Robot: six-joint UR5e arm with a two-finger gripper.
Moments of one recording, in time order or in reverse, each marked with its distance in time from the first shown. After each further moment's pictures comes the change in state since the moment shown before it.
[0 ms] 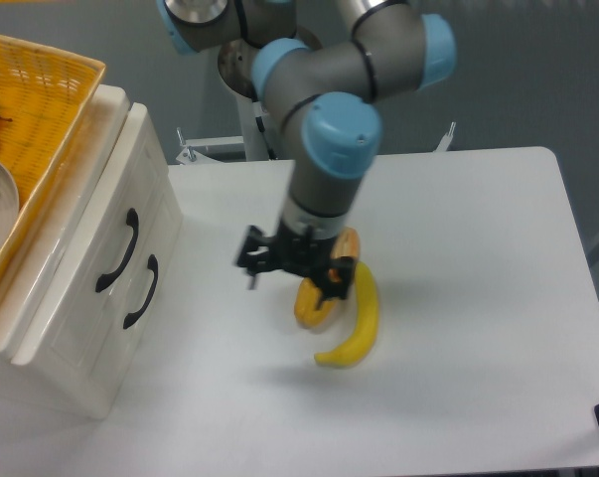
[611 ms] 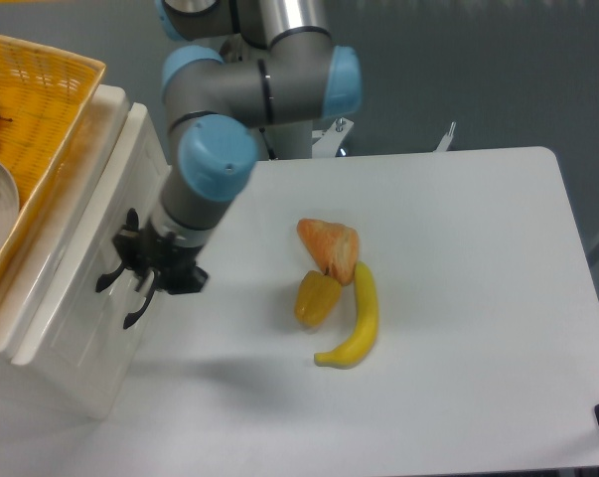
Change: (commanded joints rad) arm -0.213 0.026 -0.020 0.003 -0.287 -0.165
